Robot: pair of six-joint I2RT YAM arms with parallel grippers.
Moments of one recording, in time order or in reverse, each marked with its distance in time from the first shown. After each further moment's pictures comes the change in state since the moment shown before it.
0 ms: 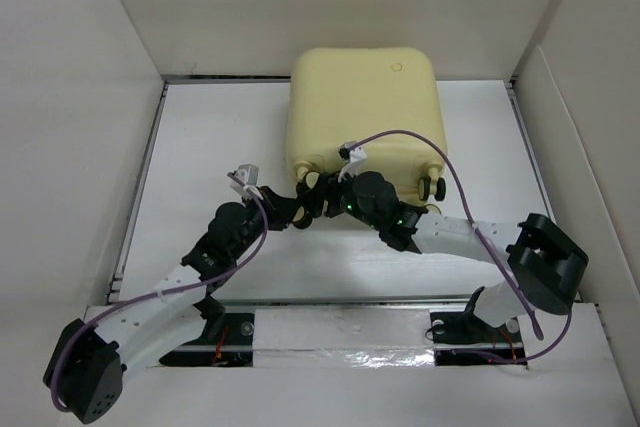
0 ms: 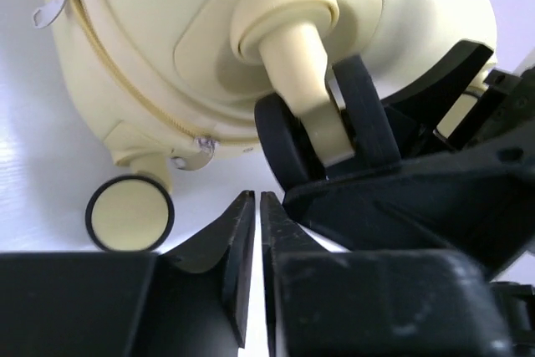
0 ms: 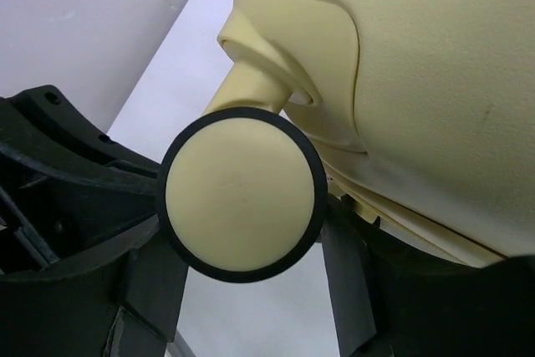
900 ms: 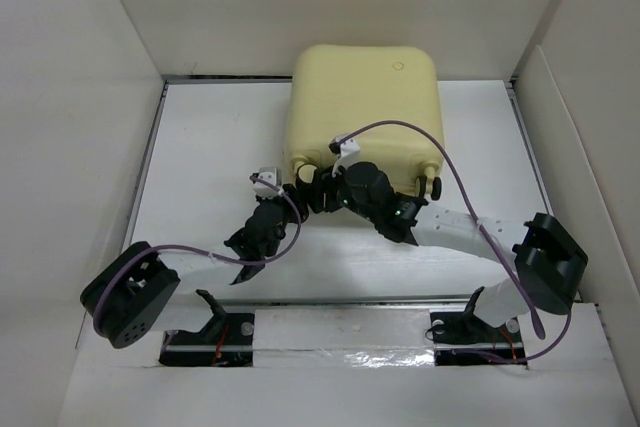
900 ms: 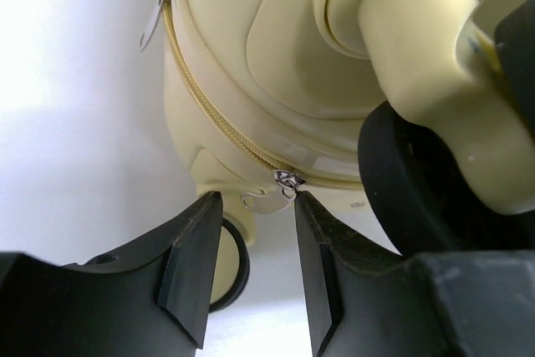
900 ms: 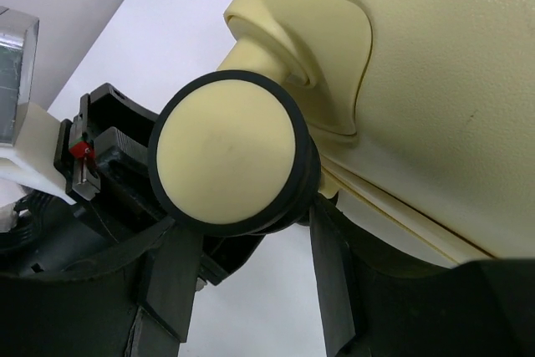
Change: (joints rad) left arm -0.158 0.425 -0.021 0.412 -0.488 0.204; right arm 0.010 -0.001 0.122 -0.218 0.020 -0.137
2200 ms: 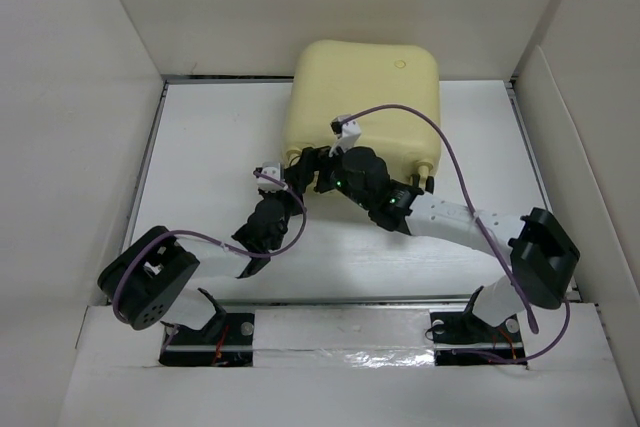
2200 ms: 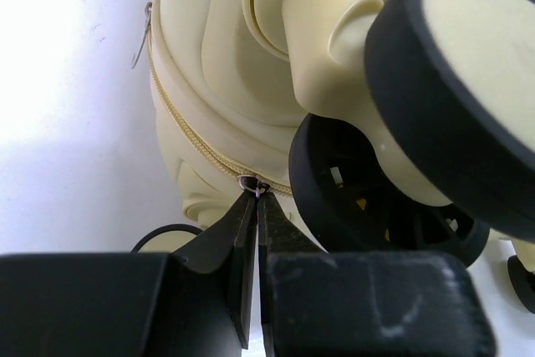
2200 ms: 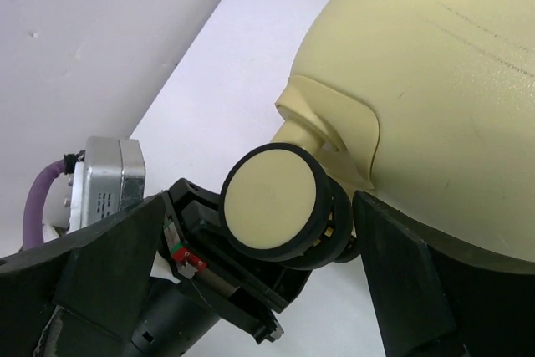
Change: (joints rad) left arm 0.029 0.154 0.033 0.216 -0.022 0.113; right arm -0.015 0.043 0.125 0.045 0.025 0.064
